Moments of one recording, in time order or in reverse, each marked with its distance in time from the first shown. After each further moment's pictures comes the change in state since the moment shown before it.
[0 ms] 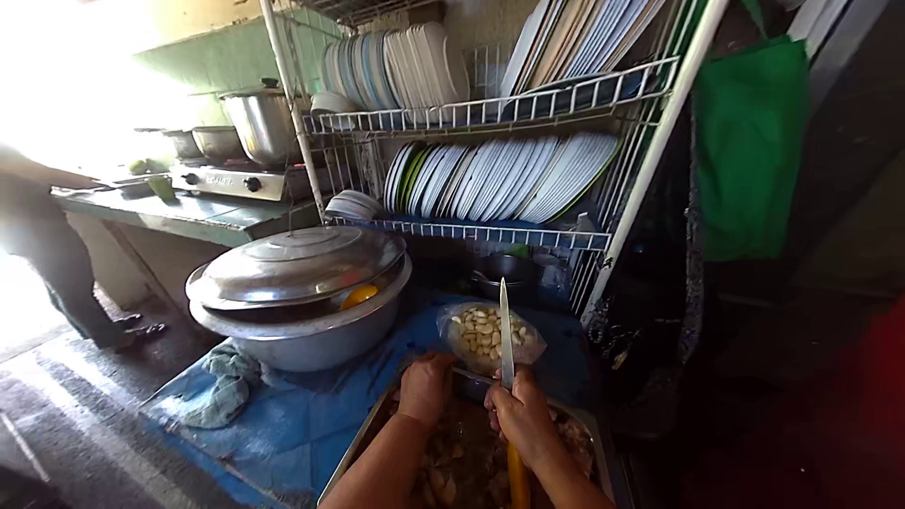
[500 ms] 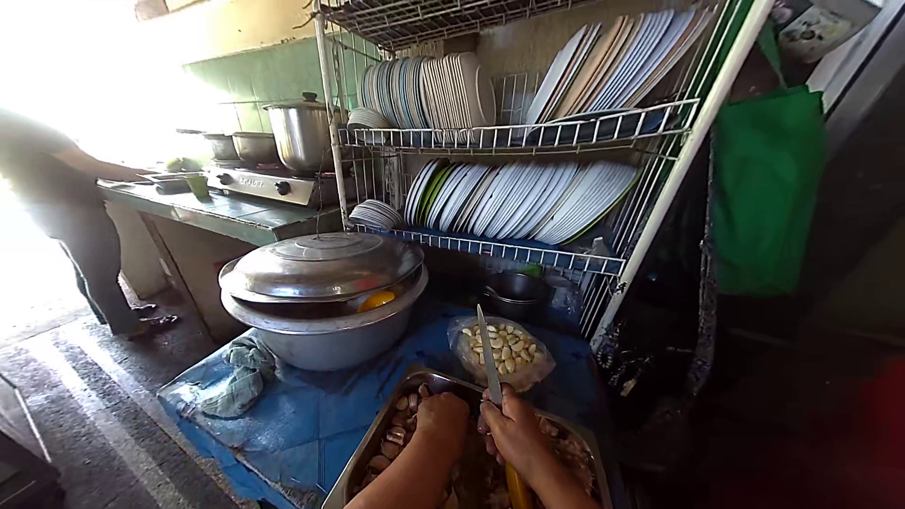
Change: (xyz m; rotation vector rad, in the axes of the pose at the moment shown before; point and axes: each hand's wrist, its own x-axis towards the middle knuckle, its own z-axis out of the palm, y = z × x) left_hand -0.026 0.044 0.004 0.467 -0.472 -0.219; right_hand 0.000 0.001 0.010 -0.122 -0.214 -0.004
